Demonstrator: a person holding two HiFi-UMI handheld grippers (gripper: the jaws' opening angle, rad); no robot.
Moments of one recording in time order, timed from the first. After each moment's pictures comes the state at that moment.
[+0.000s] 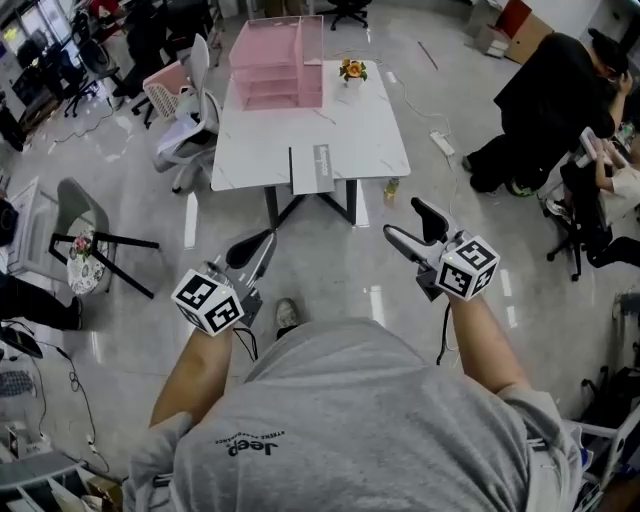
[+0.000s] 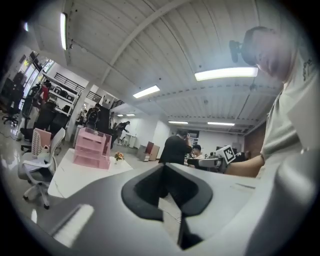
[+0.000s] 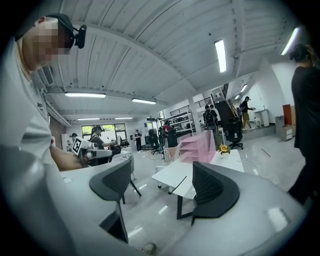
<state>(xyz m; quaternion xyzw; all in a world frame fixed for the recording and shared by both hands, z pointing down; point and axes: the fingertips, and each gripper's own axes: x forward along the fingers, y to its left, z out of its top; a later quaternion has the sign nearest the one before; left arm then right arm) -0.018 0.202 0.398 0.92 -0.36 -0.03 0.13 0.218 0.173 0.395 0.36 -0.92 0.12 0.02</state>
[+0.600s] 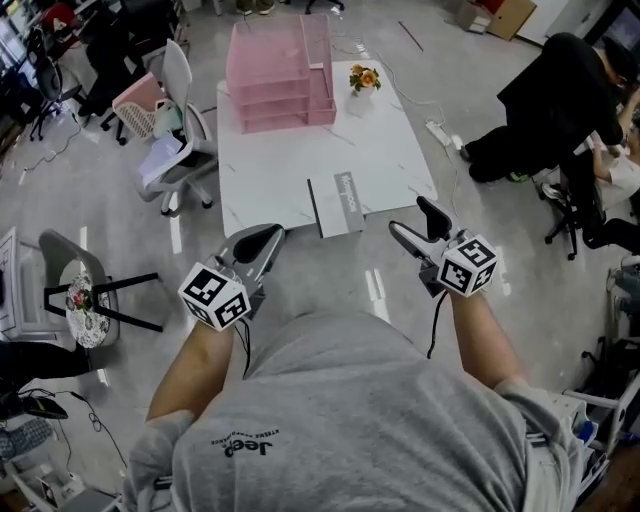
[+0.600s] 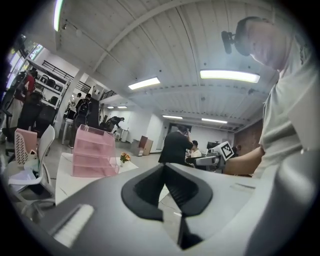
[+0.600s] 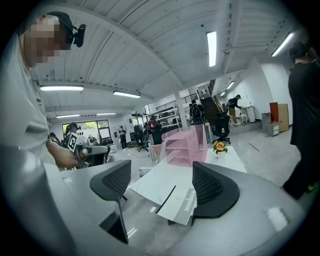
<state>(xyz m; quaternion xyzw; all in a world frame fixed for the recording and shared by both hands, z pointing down) -0.105 0.000 0.412 0.95 -0.28 0.00 0.13 0.134 0.000 0.416 0.44 -0.88 0.15 0.05</state>
